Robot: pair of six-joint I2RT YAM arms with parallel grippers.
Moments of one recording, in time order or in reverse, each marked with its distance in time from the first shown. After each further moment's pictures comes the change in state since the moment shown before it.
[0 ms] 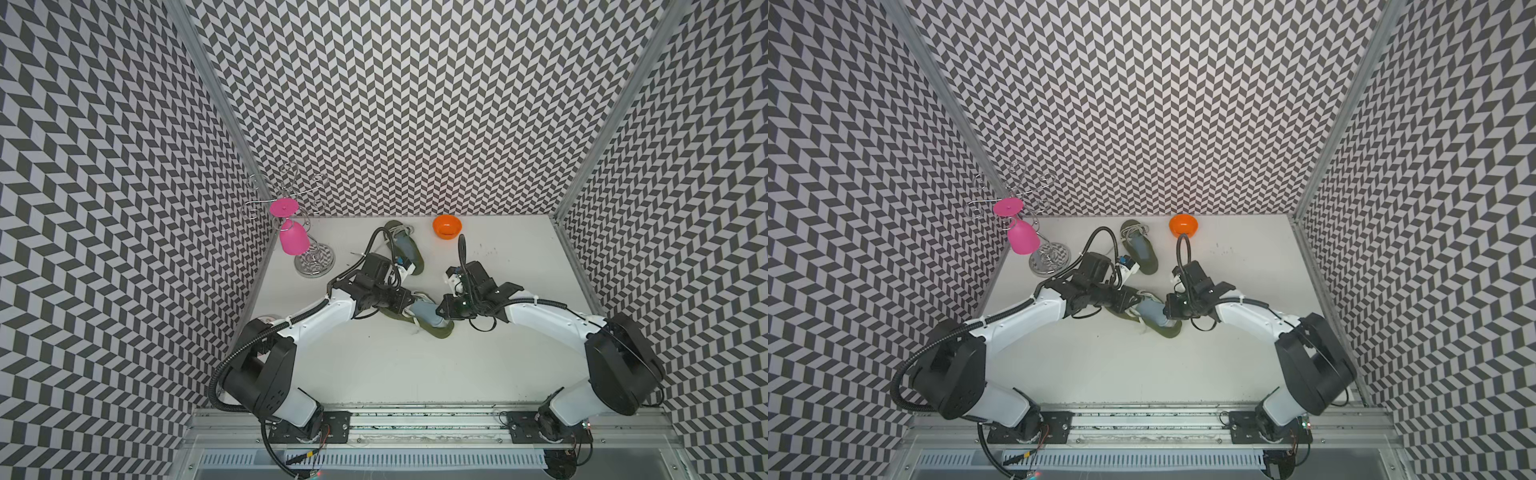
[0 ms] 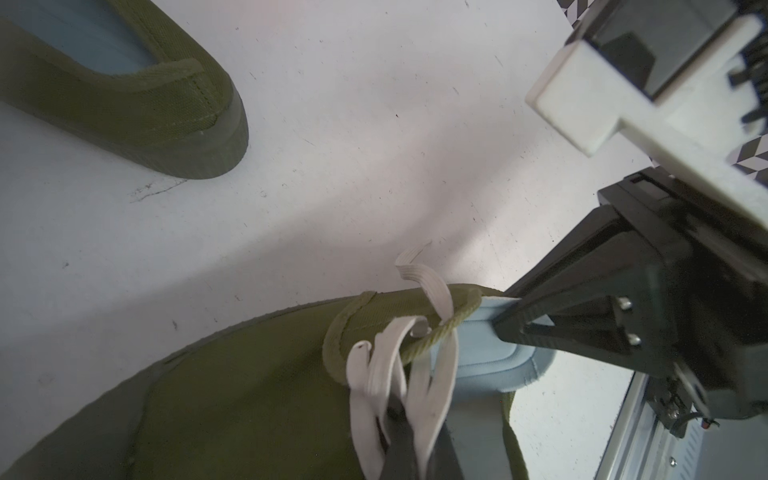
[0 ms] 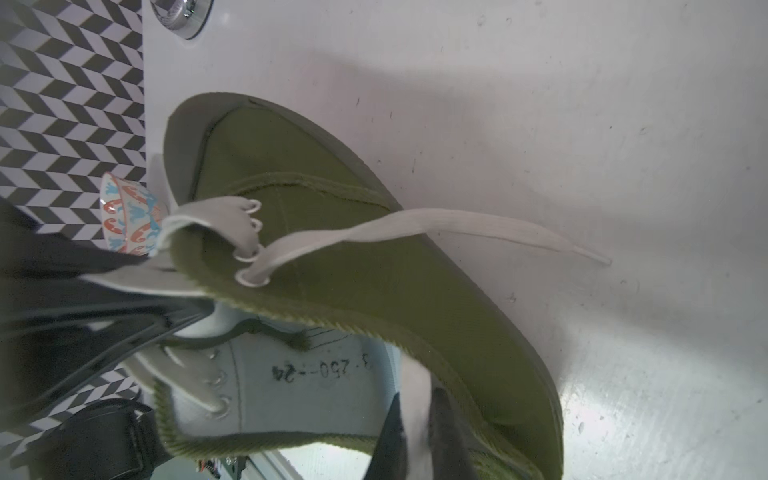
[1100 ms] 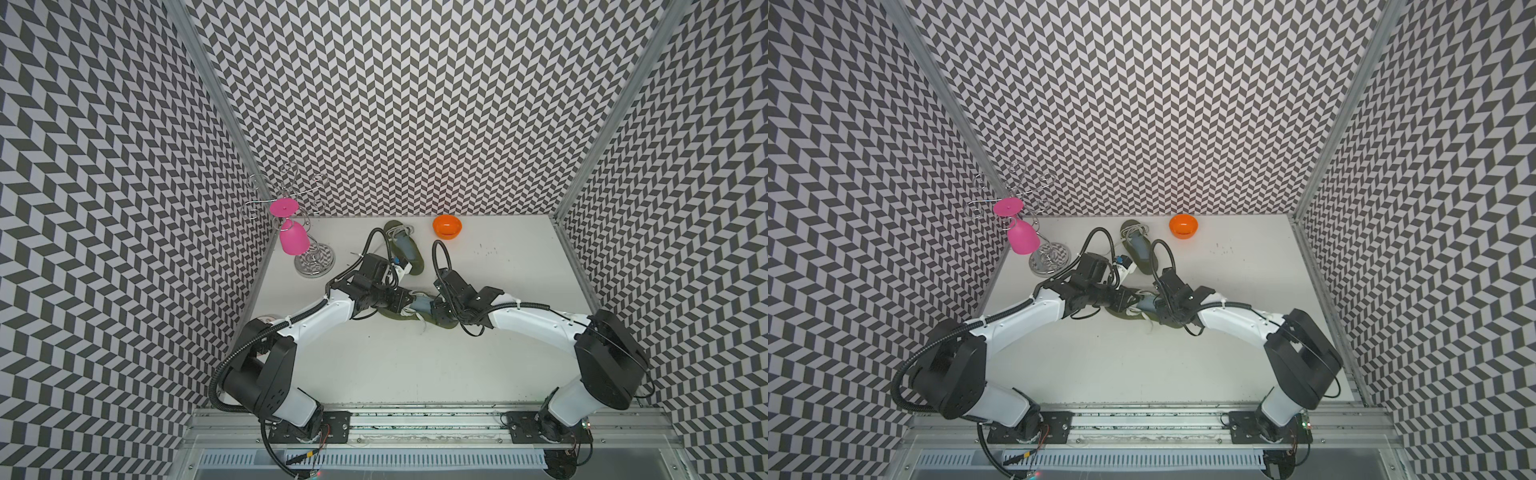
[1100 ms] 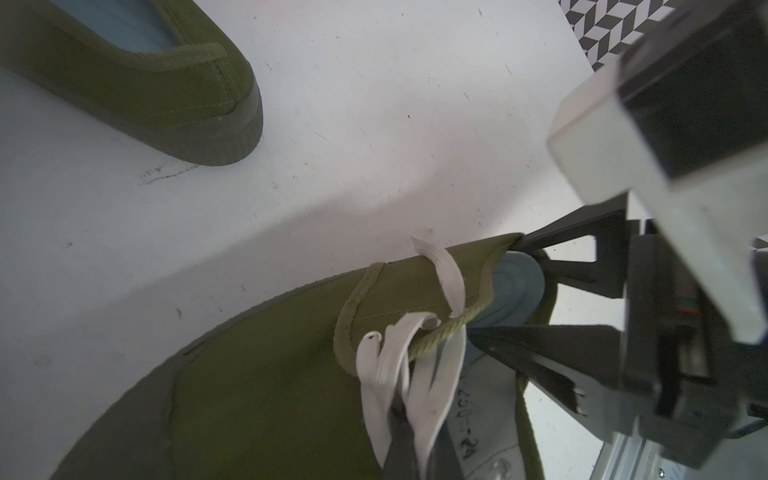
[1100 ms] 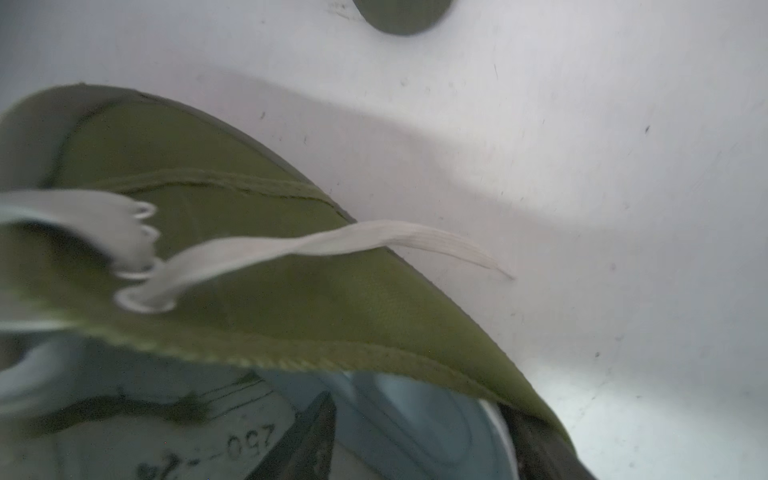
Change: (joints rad) left arm 0.029 0.000 -0.019 0.019 -0.008 -0.035; right arm 0.146 0.036 0.089 -0.107 0.486 -0.090
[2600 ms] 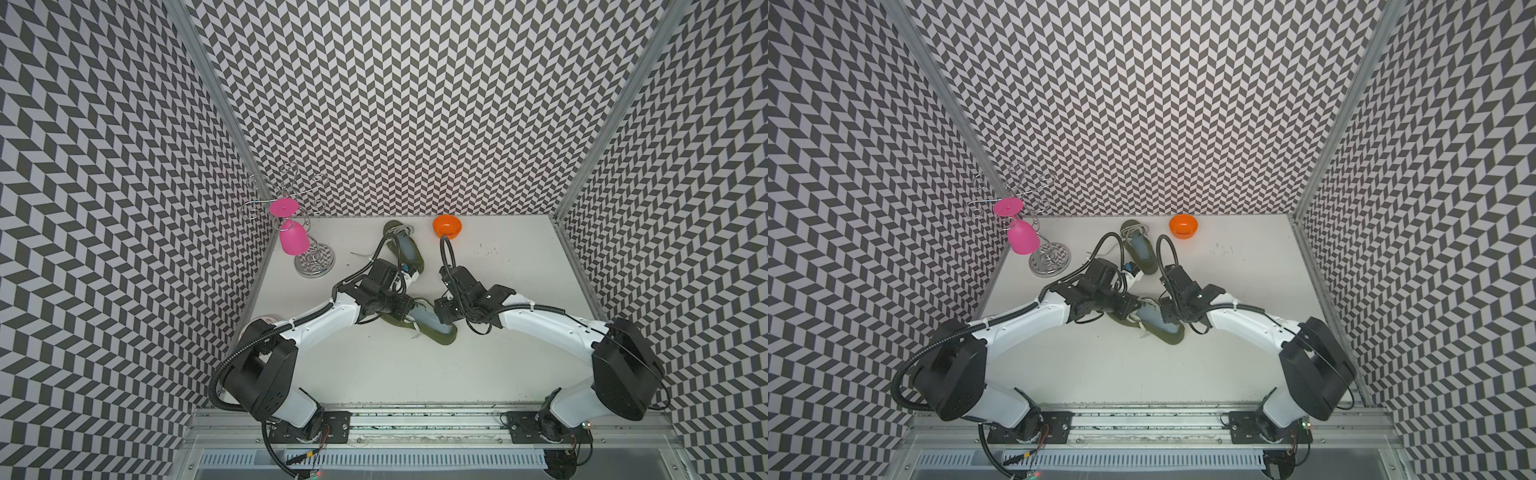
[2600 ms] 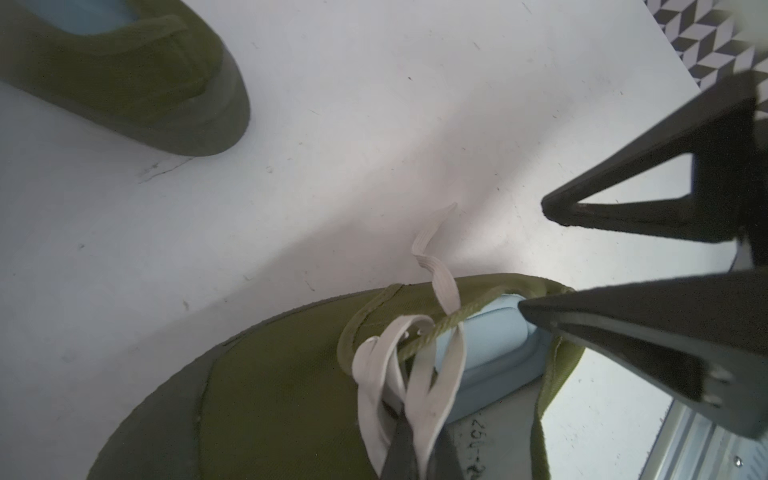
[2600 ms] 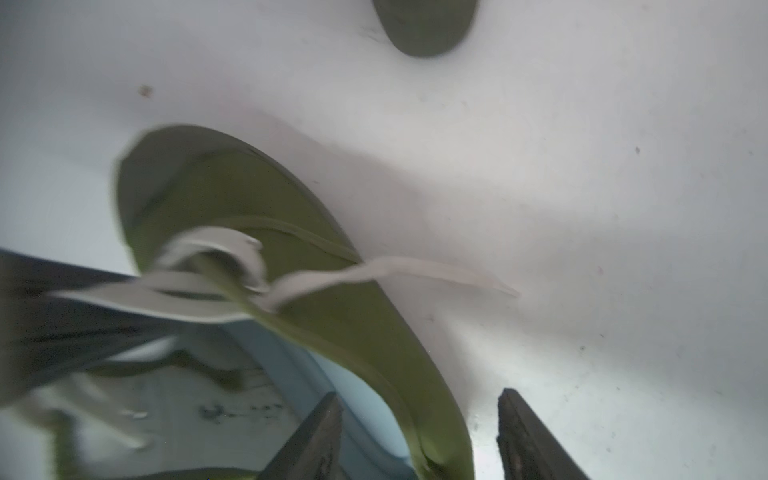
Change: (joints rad) left arm -0.100 -0.001 0.003 -0.049 -0.107 0.097; right arm -0.023 -0.070 -0.025 0.020 -0.116 -0.096
